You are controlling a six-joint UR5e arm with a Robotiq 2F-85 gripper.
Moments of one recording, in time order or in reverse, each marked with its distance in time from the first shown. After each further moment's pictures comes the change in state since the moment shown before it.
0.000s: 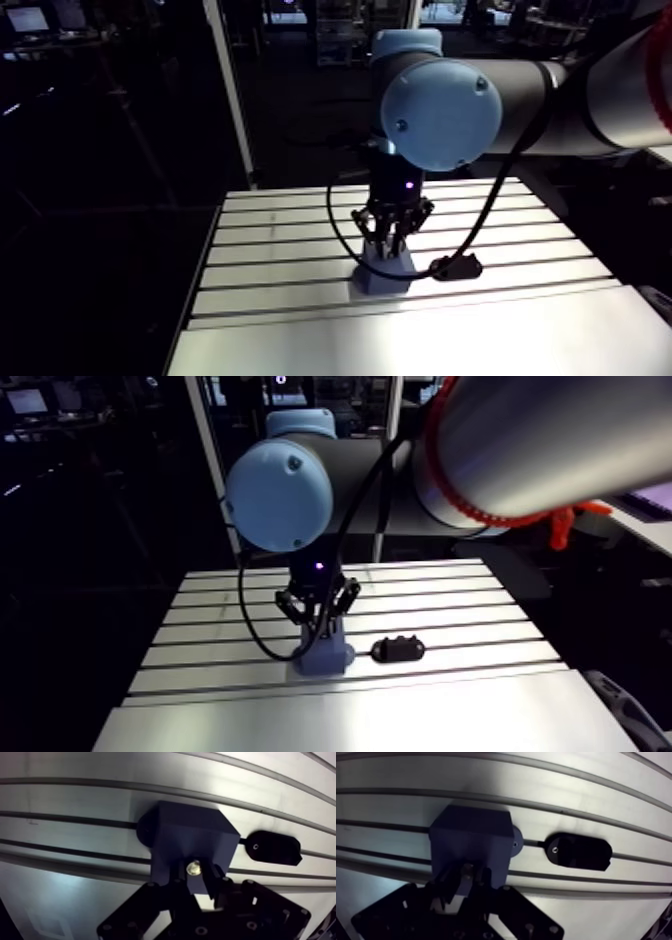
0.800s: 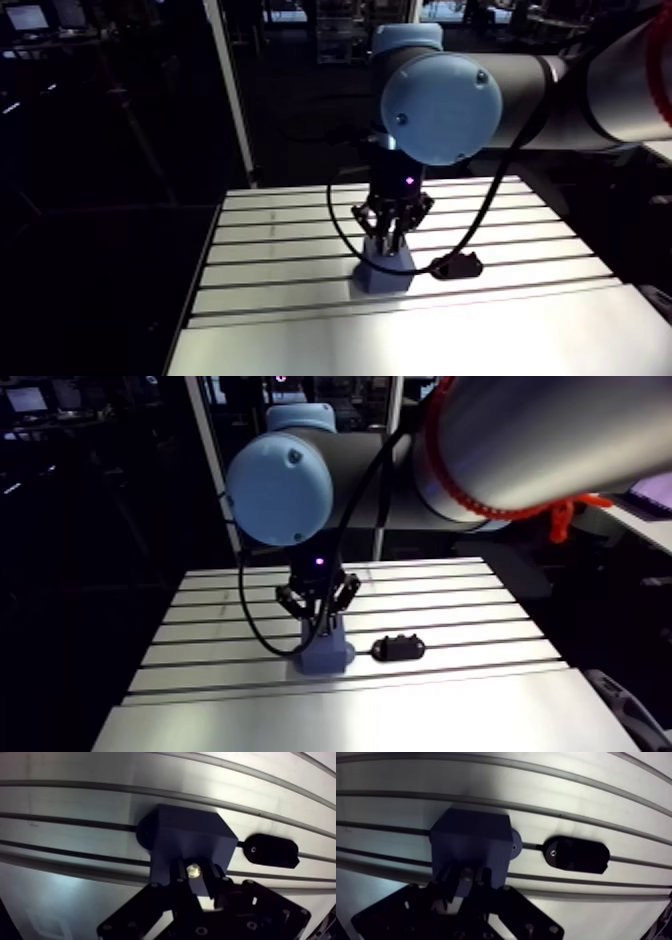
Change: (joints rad) arm 0.001 0.005 -0.012 0.002 0.000 -0.007
